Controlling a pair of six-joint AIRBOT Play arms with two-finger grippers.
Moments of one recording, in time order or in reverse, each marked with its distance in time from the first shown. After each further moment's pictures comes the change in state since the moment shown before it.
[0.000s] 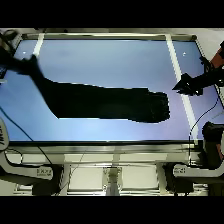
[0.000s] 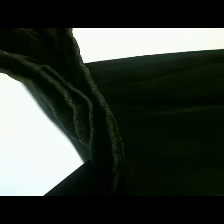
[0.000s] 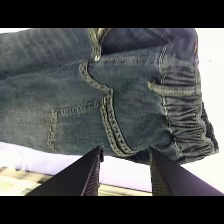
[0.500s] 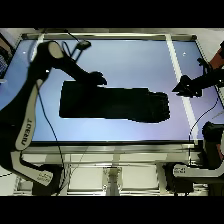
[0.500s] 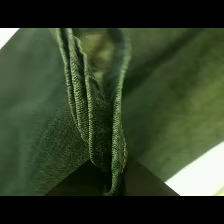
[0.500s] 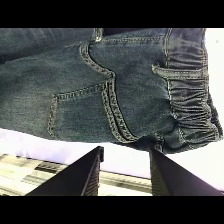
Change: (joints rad) left arm -0.445 -0.124 0.000 -0.055 -0.040 -0.078; right arm 0.002 0.000 0.000 0.000 0.052 -0.002
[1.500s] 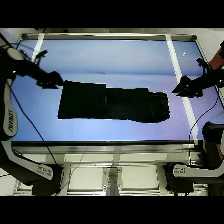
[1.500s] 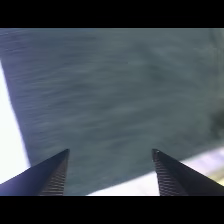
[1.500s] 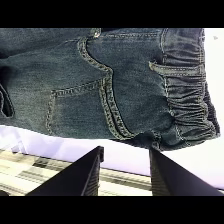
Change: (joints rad) left arm 0.497 -0.065 -0.056 -0.168 -0.140 -0.161; right arm 0.000 0.000 0.000 -0.006 0.010 -0.023
